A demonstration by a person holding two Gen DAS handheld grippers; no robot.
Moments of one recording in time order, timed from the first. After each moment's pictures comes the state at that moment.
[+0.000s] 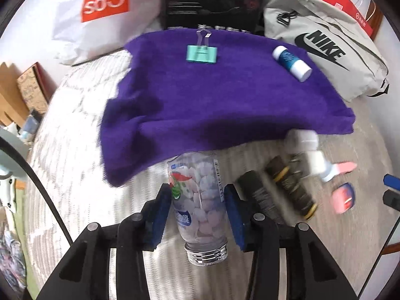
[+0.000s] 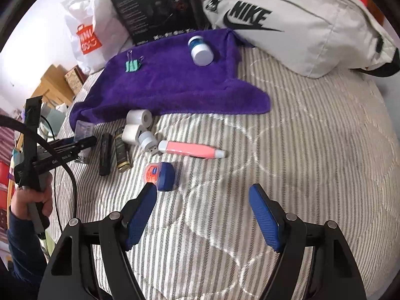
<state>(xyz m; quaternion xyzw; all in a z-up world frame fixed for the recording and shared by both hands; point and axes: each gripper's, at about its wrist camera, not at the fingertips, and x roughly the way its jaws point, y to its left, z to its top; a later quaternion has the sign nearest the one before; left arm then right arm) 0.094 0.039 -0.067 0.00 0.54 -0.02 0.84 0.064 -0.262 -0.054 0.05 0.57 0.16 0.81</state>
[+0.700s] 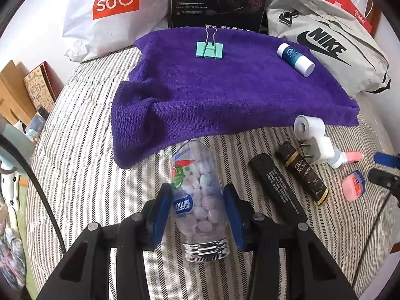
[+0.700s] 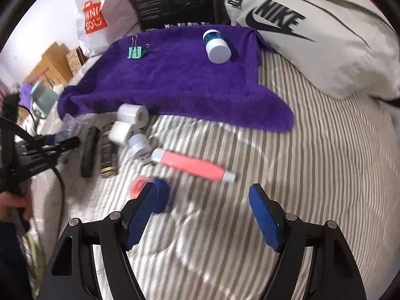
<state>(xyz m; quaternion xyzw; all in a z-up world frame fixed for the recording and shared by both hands) 0.082 0.042 -0.076 0.01 0.52 0.00 0.85 0.093 -0.234 -0.083 -0.02 0.55 0.17 0.82</state>
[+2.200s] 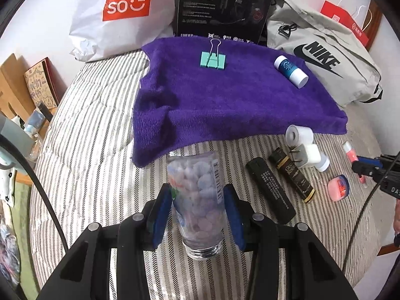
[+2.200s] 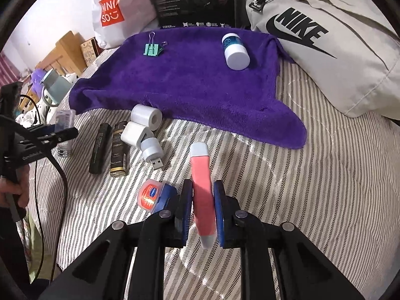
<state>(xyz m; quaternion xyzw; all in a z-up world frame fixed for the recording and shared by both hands) 0.073 0.053 -0.056 -0.01 0.51 -0.02 0.86 0.099 -0.226 -0.076 -0.03 0.56 0.22 0.80</state>
